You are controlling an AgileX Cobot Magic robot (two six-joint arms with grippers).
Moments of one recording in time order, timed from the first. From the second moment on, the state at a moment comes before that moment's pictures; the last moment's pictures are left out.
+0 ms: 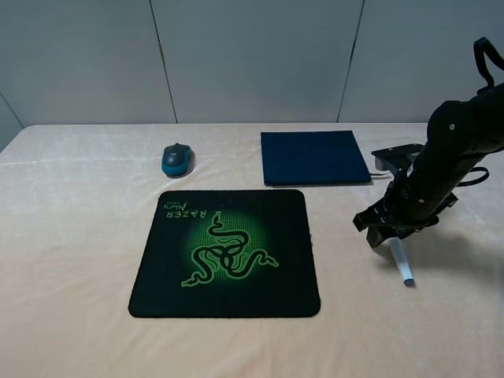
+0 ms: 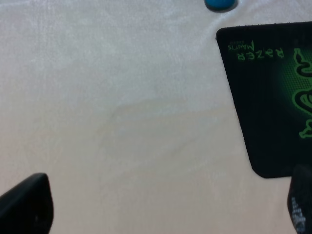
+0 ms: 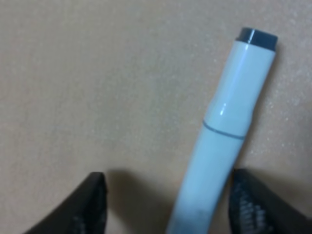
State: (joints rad) left arm -0.10 0.00 -0.49 0.03 1.06 -0.01; right arm 0.23 1.82 -0.85 0.06 0.50 -0.06
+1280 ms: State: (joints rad) left arm -0.10 0.00 -0.49 0.03 1.06 -0.01; right arm 0.23 1.82 -1.11 0.10 0.84 -0.02
